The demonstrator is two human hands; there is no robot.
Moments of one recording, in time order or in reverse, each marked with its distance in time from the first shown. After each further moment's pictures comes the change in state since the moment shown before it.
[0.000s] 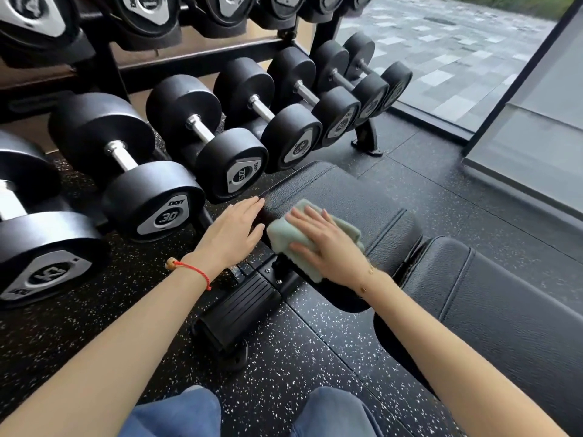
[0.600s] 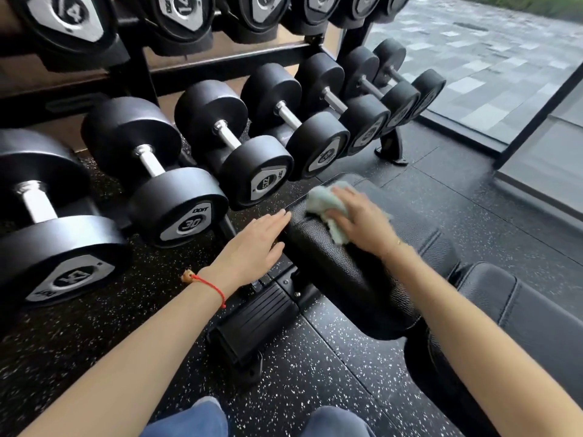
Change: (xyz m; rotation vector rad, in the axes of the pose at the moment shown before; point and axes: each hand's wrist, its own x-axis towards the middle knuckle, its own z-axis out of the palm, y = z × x) left_hand -0.002 -0.012 -0.001 -0.065 -0.097 0.029; right_hand 0.074 0.058 -0.012 0.044 0.073 0.096
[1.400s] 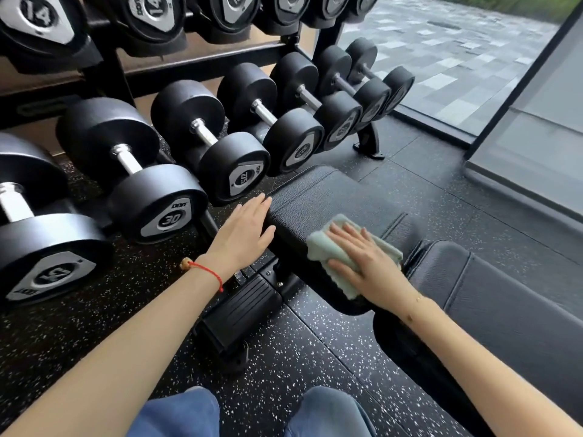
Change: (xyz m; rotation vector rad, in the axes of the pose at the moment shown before) left_hand 0.006 0.033 0.004 0.074 0.101 -0.070; right_hand -0.133 -0.016 -0.017 -0.066 -0.067 -0.027
